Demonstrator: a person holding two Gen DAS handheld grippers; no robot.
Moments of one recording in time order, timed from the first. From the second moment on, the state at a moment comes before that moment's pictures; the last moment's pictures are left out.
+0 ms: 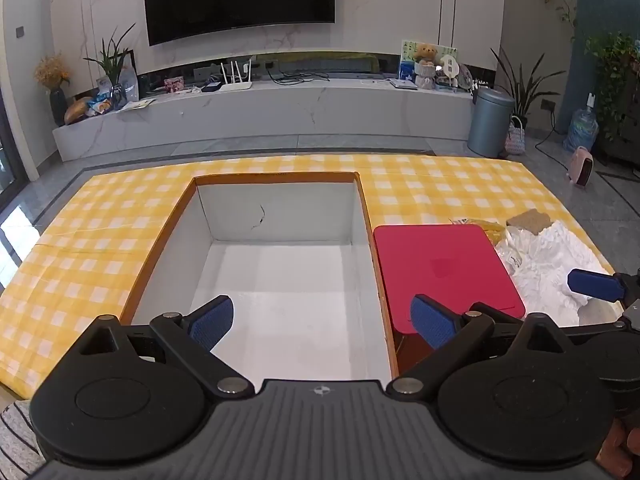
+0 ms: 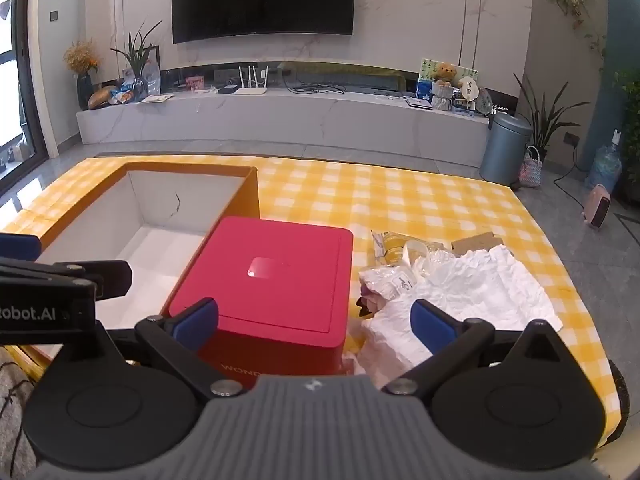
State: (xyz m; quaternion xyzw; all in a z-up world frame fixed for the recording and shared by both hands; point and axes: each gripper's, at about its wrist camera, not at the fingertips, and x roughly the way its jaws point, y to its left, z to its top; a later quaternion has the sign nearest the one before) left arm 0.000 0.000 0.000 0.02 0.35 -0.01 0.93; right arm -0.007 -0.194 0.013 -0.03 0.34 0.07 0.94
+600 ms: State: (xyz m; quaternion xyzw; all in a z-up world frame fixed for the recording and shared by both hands) left arm -0.001 0.000 -0.001 0.03 0.35 -0.01 0.94; right arm -0.008 -0.190 0.013 -0.04 0.34 0.07 0.94
